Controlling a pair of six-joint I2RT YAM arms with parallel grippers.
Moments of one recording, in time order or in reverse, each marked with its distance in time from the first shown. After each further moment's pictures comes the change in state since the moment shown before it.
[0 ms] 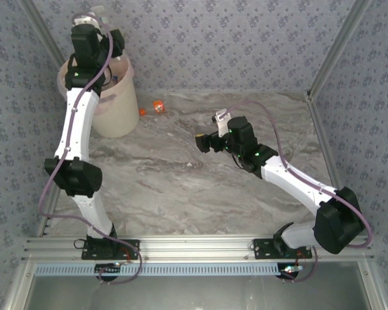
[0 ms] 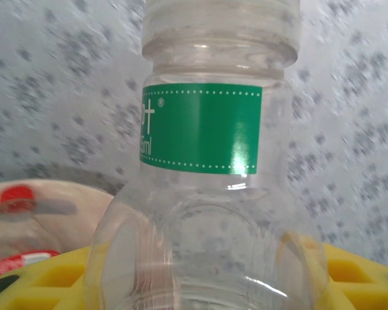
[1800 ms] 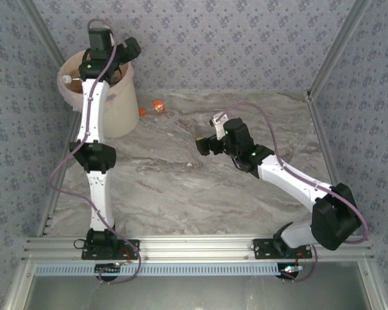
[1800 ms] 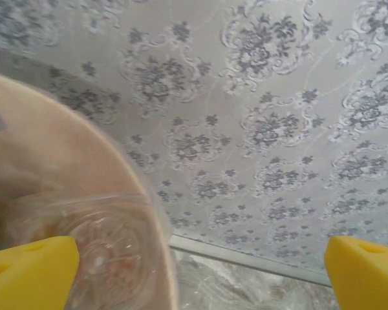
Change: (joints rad) left arm 0.023 0.465 0.560 -0.351 0.169 -0.148; right arm 0.012 0.034 0.000 -0.039 0.049 -0.029
